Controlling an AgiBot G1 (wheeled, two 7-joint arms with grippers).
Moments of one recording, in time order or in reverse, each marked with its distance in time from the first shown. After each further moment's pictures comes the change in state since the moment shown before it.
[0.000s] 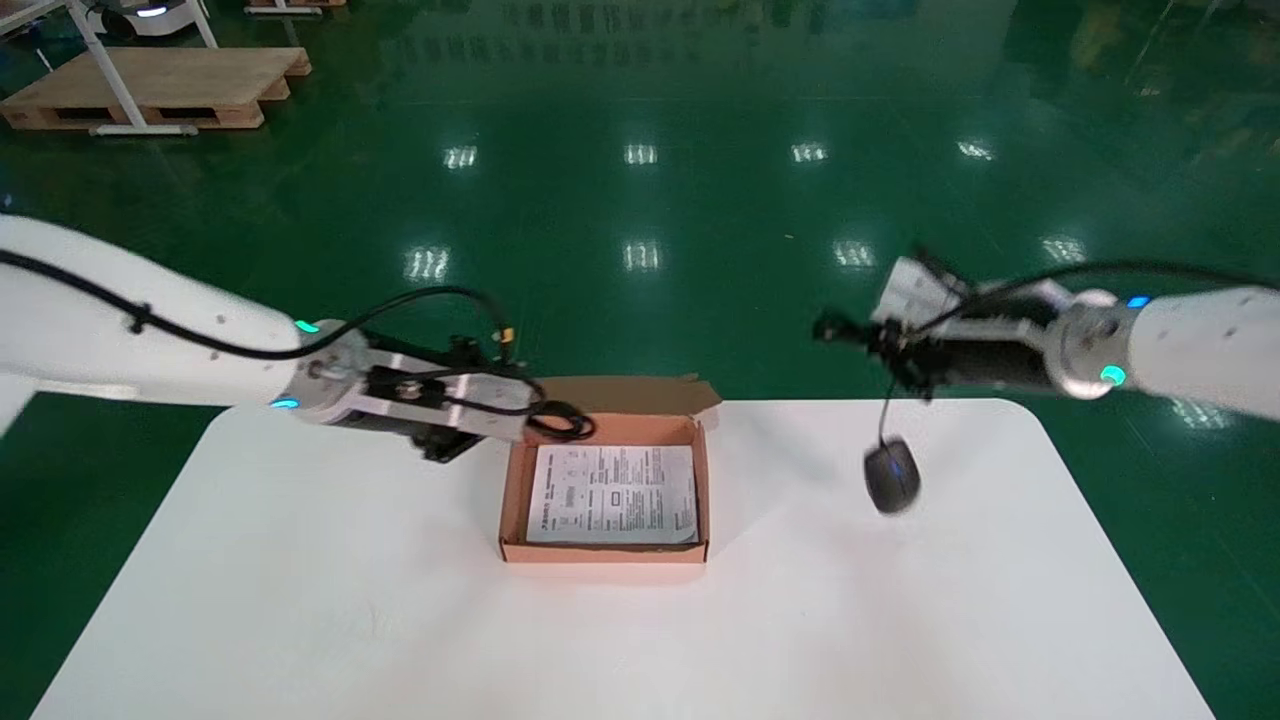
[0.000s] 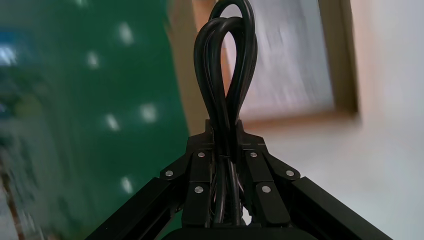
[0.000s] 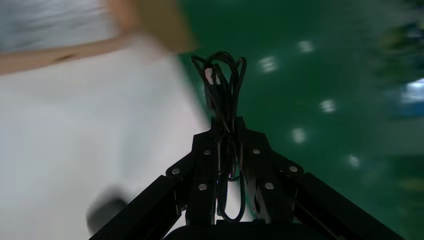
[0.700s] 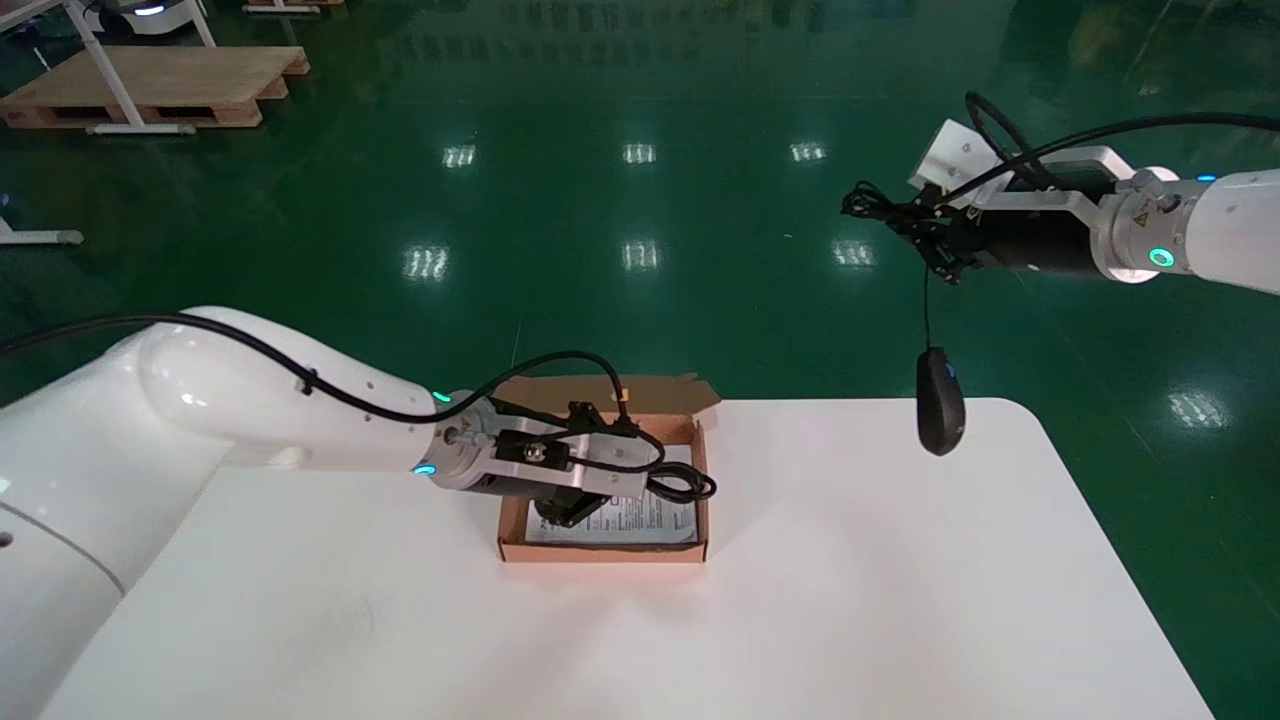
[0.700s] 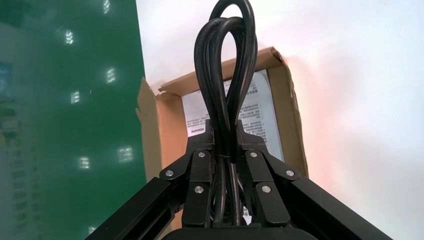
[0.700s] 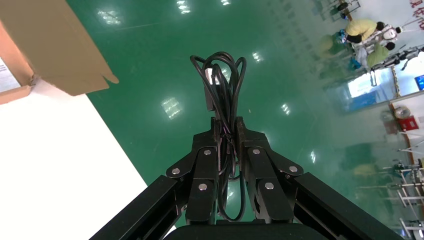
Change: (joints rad) left arm 0.041 0.145 -0.004 0.126 -0.093 -0.113 0.120; right arm 0.155 0.008 0.047 -0.077 0.031 0.058 -0.004
